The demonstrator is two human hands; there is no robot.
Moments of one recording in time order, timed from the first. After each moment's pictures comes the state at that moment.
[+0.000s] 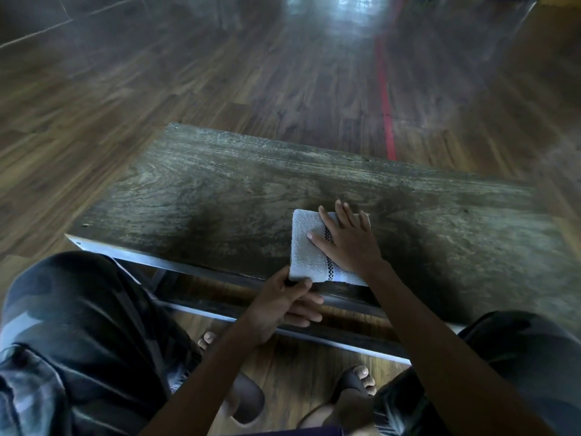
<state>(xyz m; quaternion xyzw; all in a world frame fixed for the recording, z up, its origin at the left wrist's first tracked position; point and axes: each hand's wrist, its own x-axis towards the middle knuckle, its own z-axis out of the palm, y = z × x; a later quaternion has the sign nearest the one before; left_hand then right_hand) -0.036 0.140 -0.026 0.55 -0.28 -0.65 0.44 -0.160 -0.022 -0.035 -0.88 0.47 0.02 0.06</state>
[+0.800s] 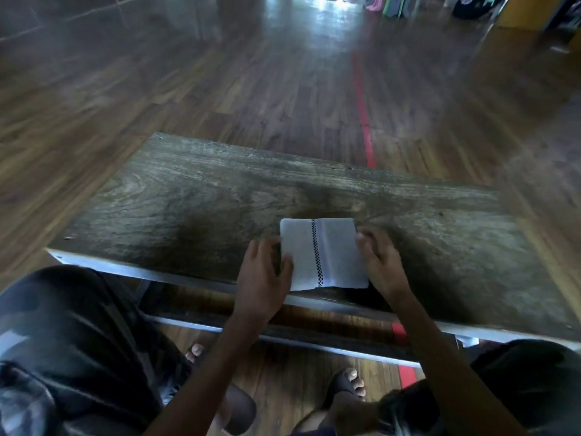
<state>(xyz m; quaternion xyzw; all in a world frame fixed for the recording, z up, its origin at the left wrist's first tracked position) -0.029 0.129 -0.003 0.70 -0.52 -0.20 0.45 -0.223 0.026 -0.002 -0.67 0.55 -0.33 0.37</state>
